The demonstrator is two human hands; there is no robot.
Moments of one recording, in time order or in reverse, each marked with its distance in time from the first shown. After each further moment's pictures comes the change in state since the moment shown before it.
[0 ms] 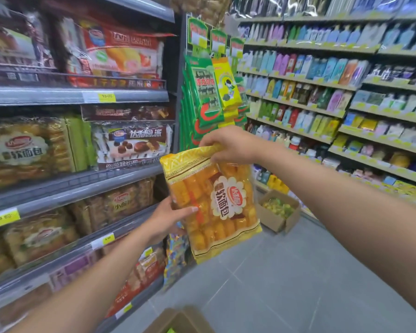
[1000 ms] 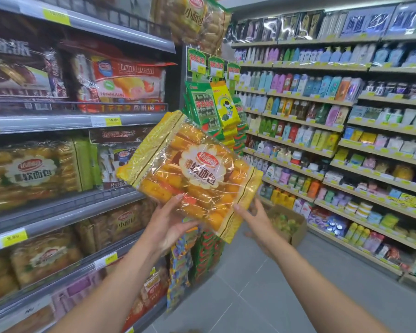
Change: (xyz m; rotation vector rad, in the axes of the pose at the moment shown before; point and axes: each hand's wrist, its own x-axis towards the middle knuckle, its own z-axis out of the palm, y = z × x) left_hand 0.005 0.027 0.008 -0.705 -0.008 0.136; right_hand -0.102 0.012 0.150 1.378 0.376 0.799
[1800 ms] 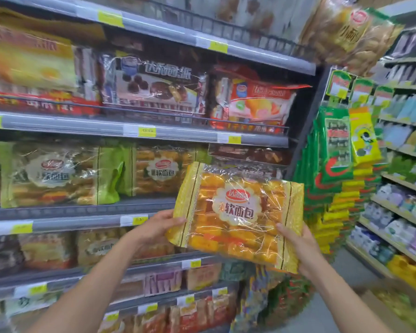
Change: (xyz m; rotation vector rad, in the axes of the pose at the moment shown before) left_hand -0.094 0.183 -0.175 0.690 0.372 -0.037; right_hand 0.089 -0.016 0.170 0.141 -0.321 -0.030
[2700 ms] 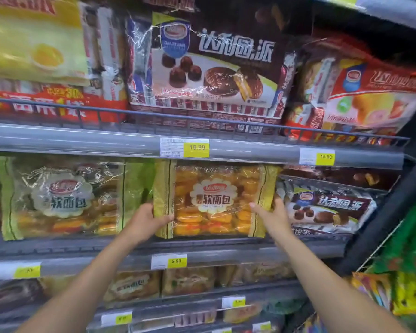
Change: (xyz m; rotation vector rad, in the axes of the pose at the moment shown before) left_hand 0.124 0.001 -0.239 0.614 0.590 -0.040; right_hand 0.246 0.029 0.265 -0.367 -0.034 -0.096
